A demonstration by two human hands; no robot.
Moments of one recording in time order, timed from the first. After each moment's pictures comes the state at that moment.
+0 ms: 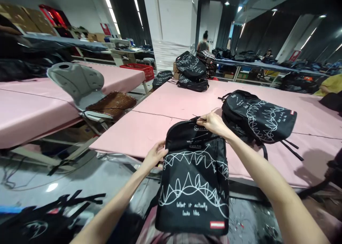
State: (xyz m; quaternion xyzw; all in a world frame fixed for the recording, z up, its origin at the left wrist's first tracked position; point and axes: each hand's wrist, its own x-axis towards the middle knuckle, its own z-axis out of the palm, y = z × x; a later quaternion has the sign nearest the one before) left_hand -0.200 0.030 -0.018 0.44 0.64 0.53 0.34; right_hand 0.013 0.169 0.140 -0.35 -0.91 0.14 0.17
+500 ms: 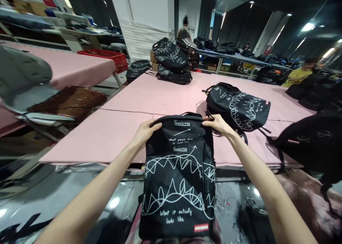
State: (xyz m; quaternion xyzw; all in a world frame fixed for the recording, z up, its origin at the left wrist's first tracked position) left_hand -0.192 0.114 0.033 0.42 0.55 0.58 0.43; right_hand 0.097 0.201 0.092 -0.46 -0.73 0.42 0.28
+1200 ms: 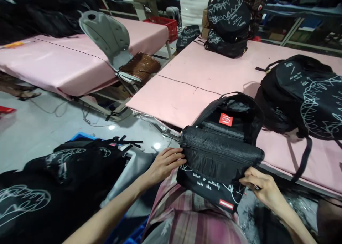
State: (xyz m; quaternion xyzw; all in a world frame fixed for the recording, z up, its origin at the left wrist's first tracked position) left_hand -0.199 -0.098 -0.047 0.81 0.51 0.28 -0.05; right_hand 0.164 0.042 -0.031 -0.27 -0.90 0.33 0.09
